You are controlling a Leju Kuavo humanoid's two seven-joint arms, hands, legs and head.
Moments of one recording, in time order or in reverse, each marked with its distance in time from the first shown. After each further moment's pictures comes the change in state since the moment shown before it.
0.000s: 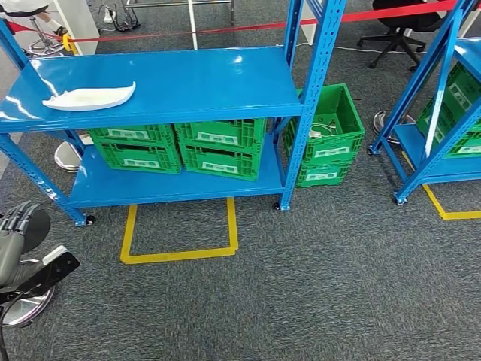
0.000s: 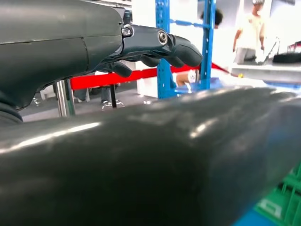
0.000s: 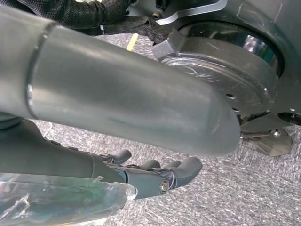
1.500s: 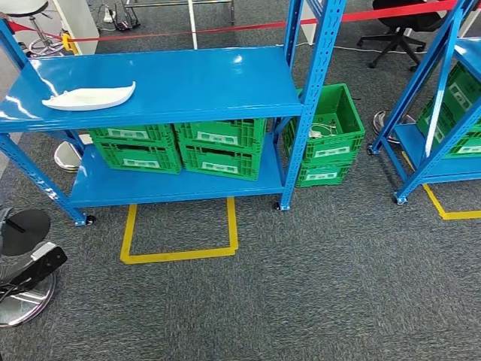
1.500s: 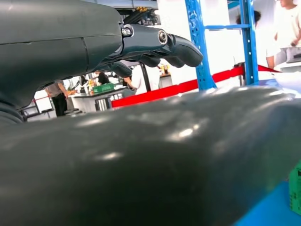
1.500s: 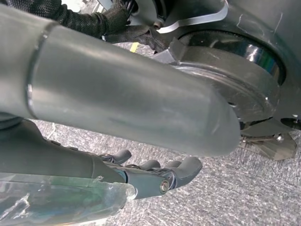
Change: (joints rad) left arm 0.017 0.010 0.077 -0.003 -0.163 -0.094 0.138; right arm -0.002 0.000 0.000 -0.031 0.000 -0.022 0.025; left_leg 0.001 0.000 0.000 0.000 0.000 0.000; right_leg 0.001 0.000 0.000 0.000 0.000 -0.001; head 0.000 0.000
